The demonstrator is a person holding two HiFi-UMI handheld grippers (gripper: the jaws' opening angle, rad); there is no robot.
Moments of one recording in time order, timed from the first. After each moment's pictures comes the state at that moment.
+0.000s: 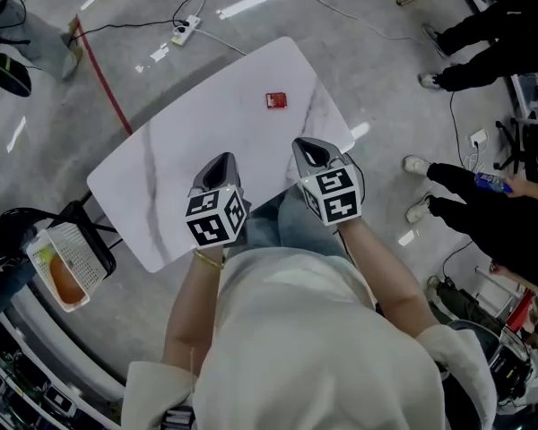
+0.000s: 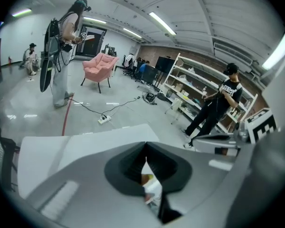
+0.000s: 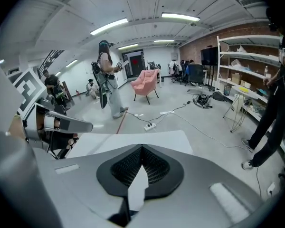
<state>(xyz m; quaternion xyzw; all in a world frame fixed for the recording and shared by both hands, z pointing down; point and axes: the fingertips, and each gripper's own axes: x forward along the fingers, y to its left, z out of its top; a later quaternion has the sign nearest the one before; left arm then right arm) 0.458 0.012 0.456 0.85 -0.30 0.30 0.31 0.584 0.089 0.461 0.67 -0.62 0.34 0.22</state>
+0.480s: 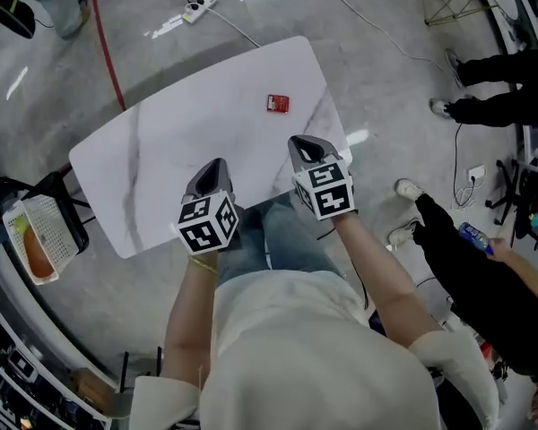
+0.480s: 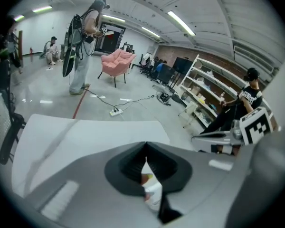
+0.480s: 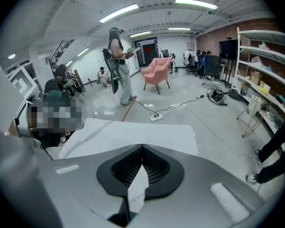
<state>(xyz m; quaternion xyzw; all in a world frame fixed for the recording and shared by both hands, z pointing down) 0.467 0.009 0.520 0.80 -0.38 0.30 0.36 0.621 0.057 0.536 0.60 -0.66 0.35 0.28</state>
